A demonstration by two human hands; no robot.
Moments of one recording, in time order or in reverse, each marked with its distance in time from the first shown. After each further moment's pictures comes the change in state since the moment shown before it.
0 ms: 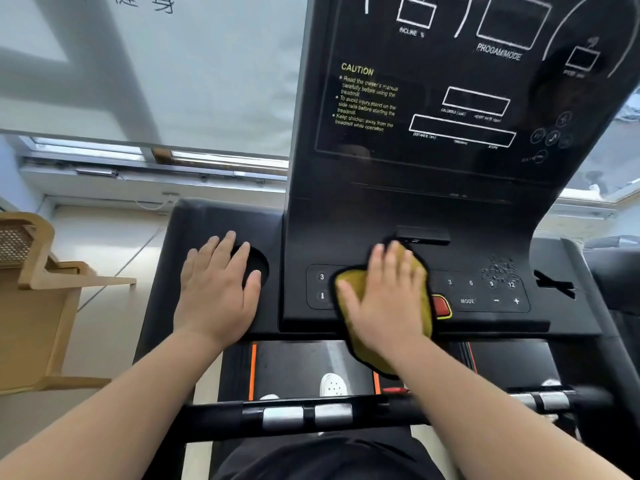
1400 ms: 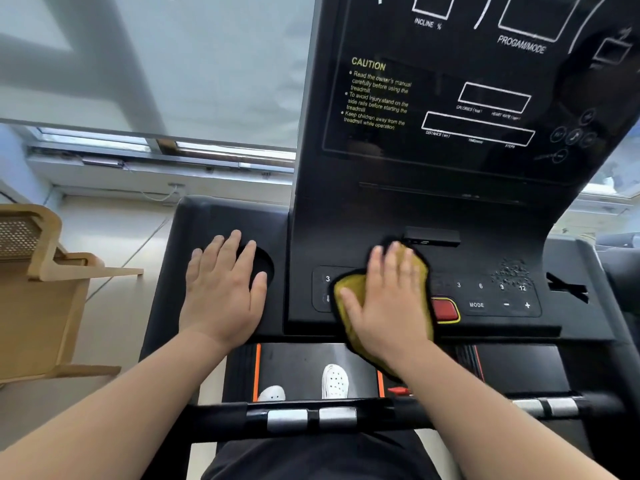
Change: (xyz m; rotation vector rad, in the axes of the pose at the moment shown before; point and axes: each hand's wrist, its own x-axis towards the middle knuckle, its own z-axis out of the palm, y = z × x) left_hand 0.001 0.002 -0.003 0.030 -0.048 -0.016; right_hand 0.001 0.001 0.005 -0.034 0.025 -0.128
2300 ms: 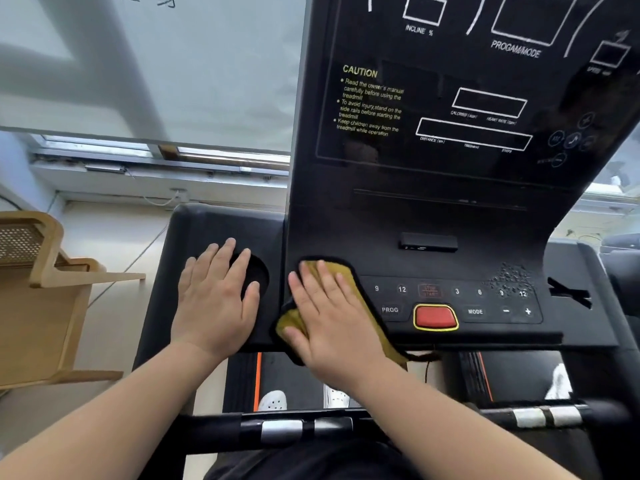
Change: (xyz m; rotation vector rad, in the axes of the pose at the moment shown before) left_hand 0.001 -0.003 0.003 0.005 0.004 -0.003; right_hand -0.011 -0.050 0.006 0.010 0.032 -0.467
